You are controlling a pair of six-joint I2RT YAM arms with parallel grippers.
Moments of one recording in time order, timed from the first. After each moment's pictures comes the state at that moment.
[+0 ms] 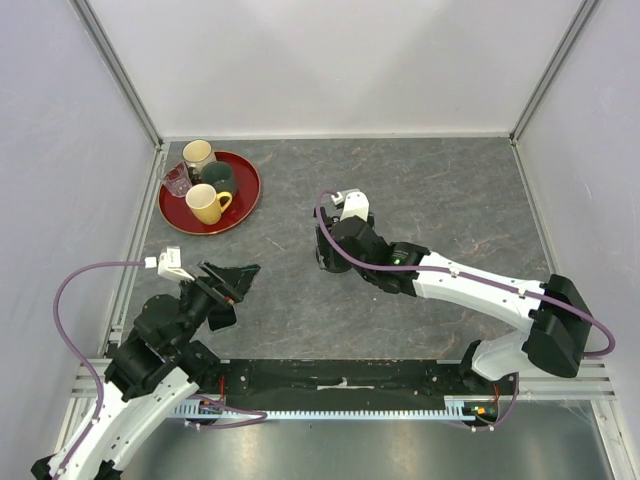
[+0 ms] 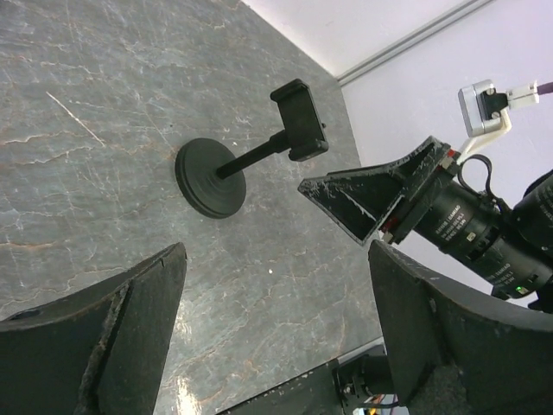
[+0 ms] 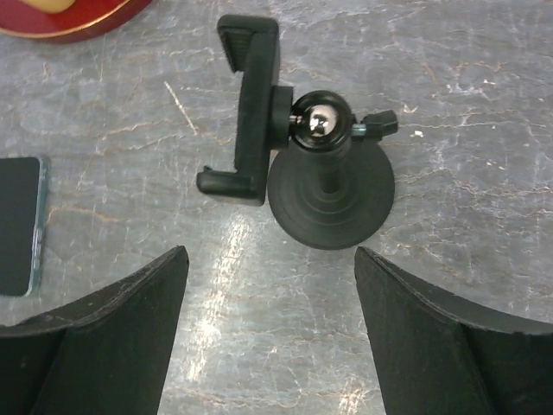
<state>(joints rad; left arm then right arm) -0.65 0.12 0.53 -0.53 -0.23 -0.91 1.00 1.42 1.08 -0.30 0.45 0.52</state>
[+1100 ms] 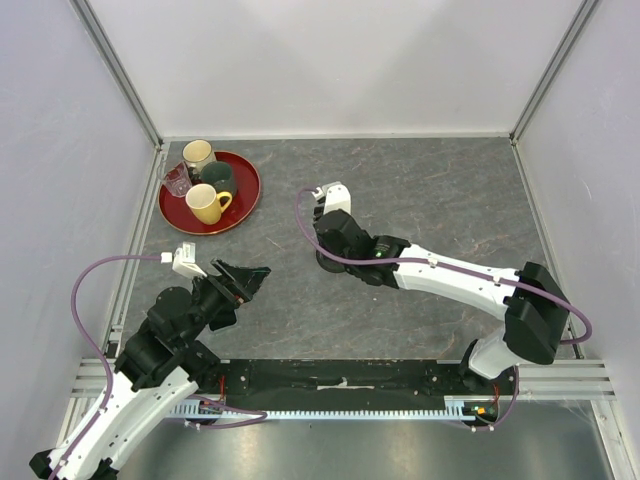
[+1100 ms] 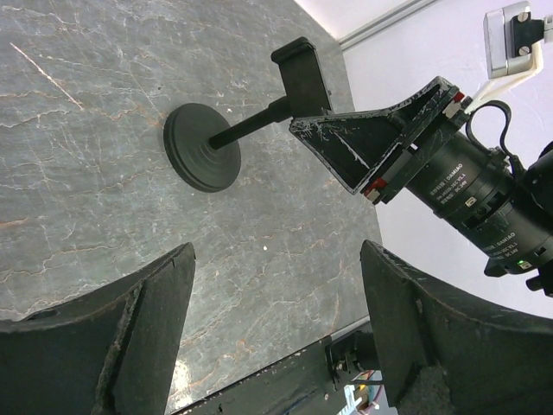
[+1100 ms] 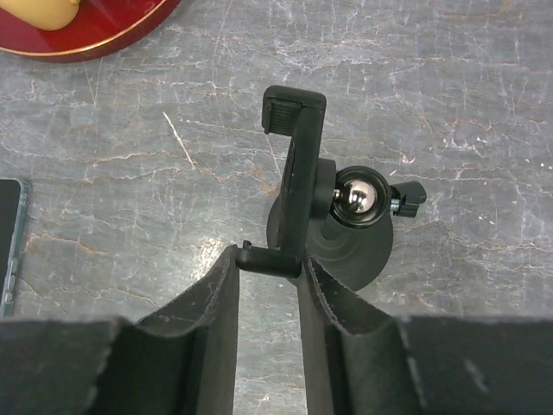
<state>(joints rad) -0.65 0.19 0.49 -0.48 -0.16 -0.96 1.01 1.55 1.18 -0.23 0.52 0.41</state>
